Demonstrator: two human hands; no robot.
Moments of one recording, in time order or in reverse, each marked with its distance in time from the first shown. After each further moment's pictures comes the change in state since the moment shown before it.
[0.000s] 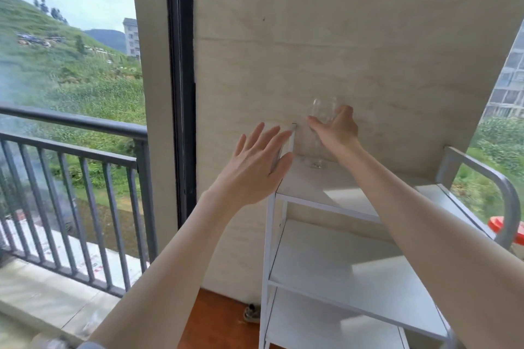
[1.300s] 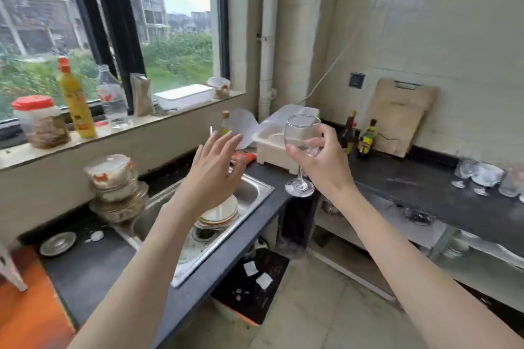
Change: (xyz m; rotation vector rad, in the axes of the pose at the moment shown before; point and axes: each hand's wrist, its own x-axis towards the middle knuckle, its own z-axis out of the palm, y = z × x) left_hand -0.309 0.629 0.124 -0.627 -0.445 0.721; right_hand -0.631 0.119 -0.605 -0.372 0.819 0.406
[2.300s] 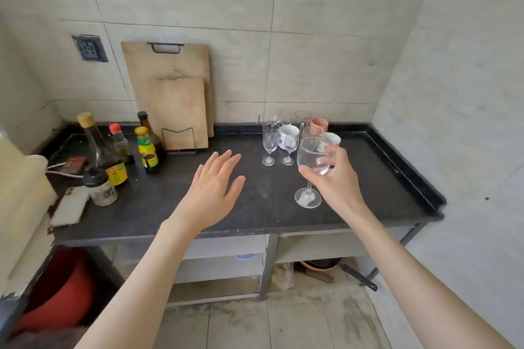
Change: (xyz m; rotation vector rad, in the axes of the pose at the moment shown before) left_hand 0.365 0.379 0.528 -0.322 -0.537 0.479; right_hand 0.219 0.416 -0.472 -0.262 0.601 0.519
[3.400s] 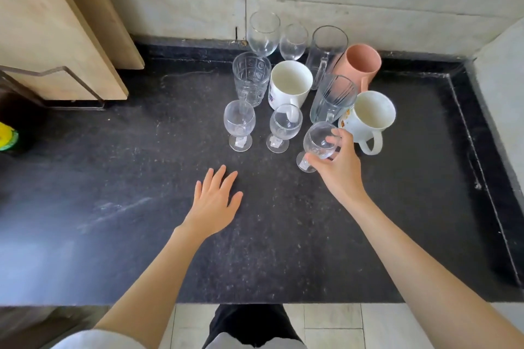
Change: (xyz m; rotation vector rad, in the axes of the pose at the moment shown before) left_hand 0.267 -0.116 0.323 -0.015 -0.492 -0.463; right_hand 0.370 0.270 0.088 -0.131 -0.259 0.319
